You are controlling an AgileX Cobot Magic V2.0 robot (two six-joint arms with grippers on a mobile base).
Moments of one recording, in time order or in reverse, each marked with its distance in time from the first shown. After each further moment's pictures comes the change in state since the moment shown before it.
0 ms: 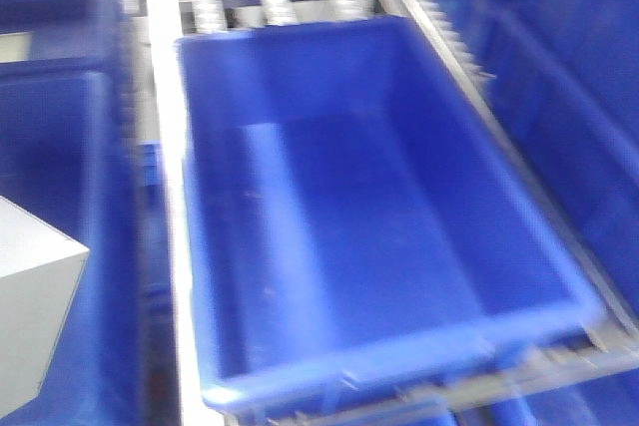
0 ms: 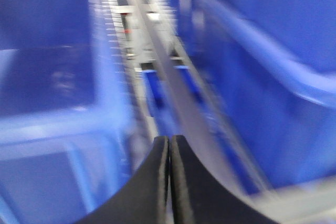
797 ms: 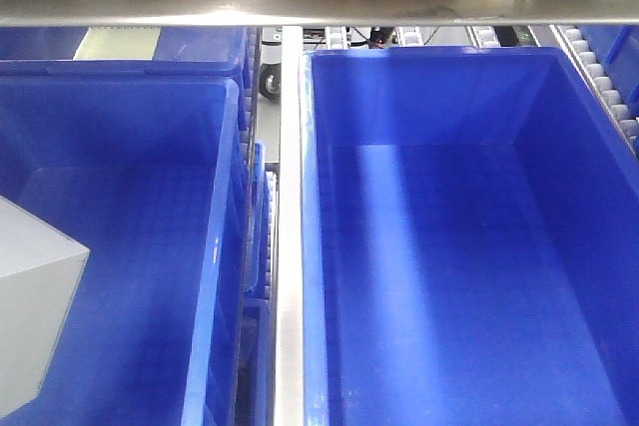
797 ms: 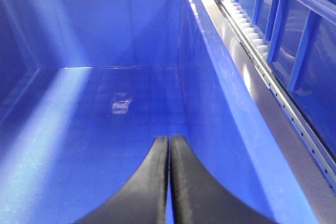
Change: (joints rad) left arm 0.000 0.000 0.000 0.000 0.000 0.000; right arm 0.000 0.000 -0.001 0.000 -0.027 0.000
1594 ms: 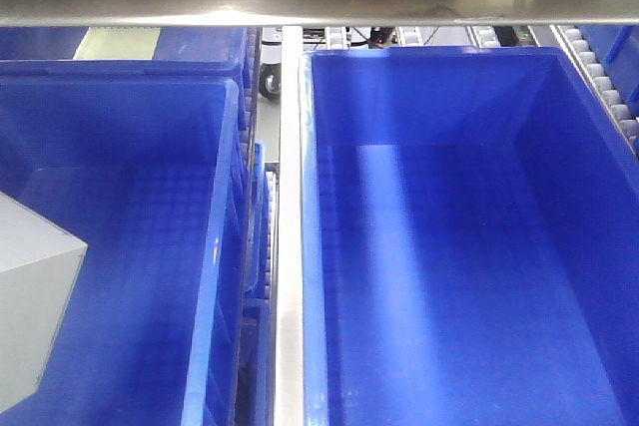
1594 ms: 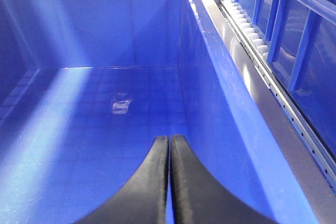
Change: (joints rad) left arm 0.000 0.000 0.000 0.000 -0.015 0.008; right arm 0.000 0.000 0.000 0.000 0.000 0.000
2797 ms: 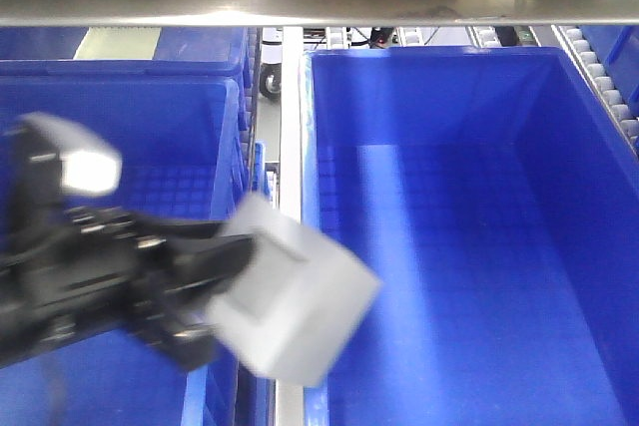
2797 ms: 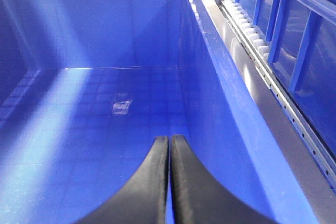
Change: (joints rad) left arm -0.137 0.845 -0.084 -1.023 -0.268 0.808; right arm 0.000 0.000 -0.002 0.000 0.000 0.000
